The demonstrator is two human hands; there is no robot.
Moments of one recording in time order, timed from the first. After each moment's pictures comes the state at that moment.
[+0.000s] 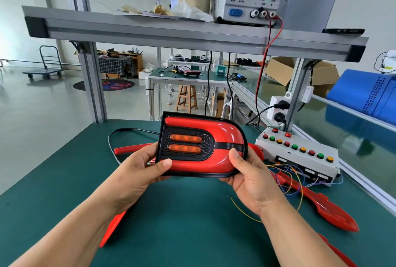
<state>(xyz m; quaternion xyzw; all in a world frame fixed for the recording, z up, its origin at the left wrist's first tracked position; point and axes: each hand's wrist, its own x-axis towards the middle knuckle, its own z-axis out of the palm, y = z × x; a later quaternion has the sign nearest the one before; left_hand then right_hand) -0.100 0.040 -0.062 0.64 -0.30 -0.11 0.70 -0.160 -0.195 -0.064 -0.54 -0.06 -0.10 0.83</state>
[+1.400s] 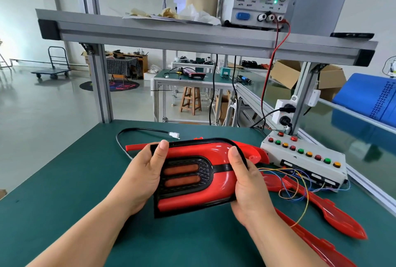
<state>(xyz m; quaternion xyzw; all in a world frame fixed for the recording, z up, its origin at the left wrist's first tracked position) -0.110 0.025 -0.056 0.65 -0.14 -0.04 0.75 -0.158 -0.164 -0.072 -0.52 0.04 -0.17 0.84</state>
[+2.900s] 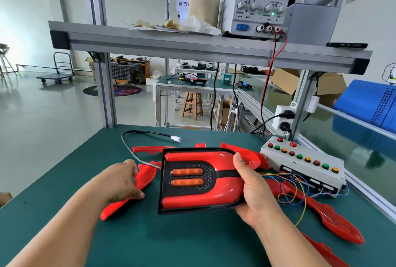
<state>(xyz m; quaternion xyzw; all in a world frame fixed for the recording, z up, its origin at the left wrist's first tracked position) -0.068 0.090 -0.059 0.98 -0.08 -0.05 0.15 -0.156 -0.183 -0.072 -0.52 0.08 -0.06 0.85</state>
